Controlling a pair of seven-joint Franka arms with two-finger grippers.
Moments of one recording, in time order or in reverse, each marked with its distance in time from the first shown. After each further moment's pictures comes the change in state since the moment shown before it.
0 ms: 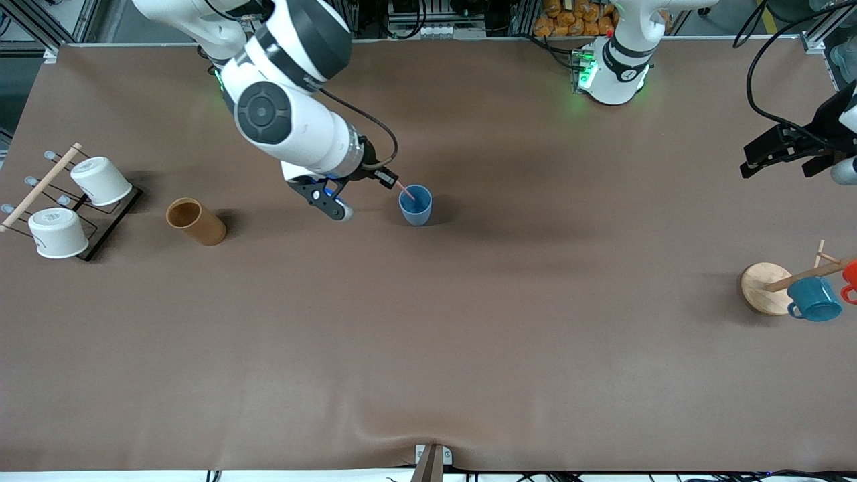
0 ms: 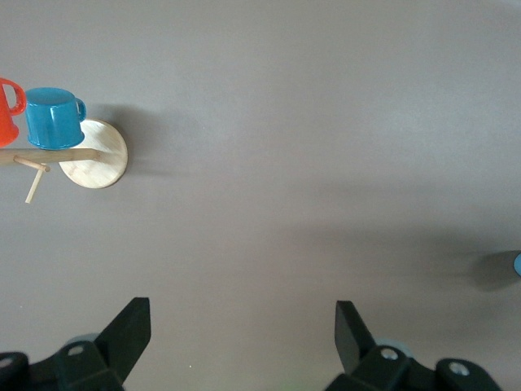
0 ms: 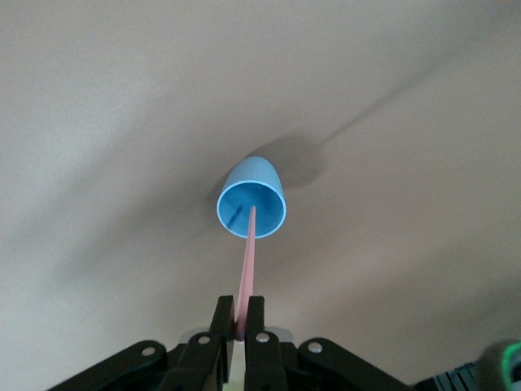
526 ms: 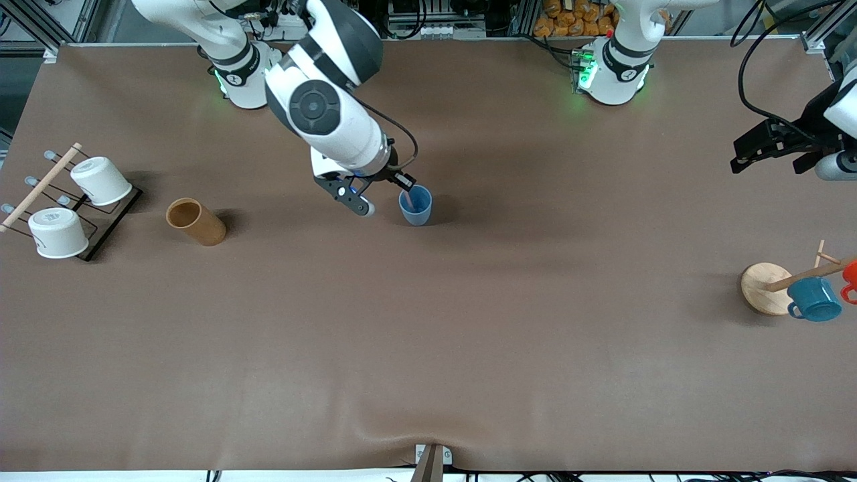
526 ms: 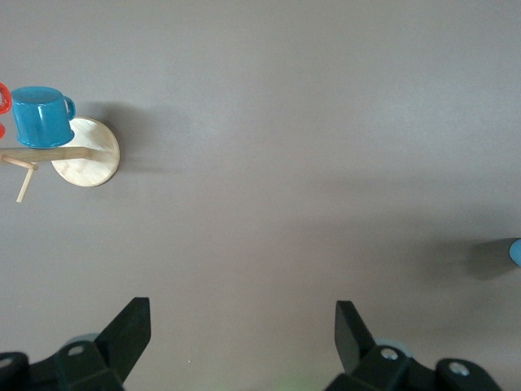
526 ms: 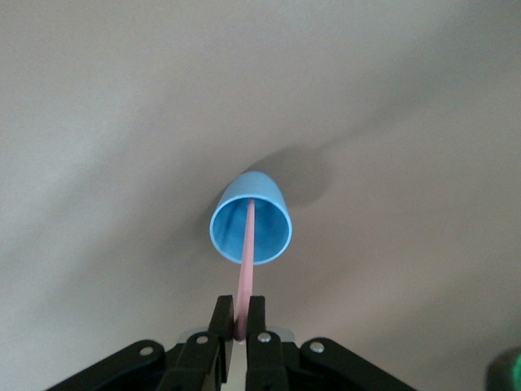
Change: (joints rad) left arm -0.003 -0.005 -0.024 0.001 0.000 -0.015 0.000; right arm 0.067 0.018 0.001 -0.091 -0.091 0.127 0.089
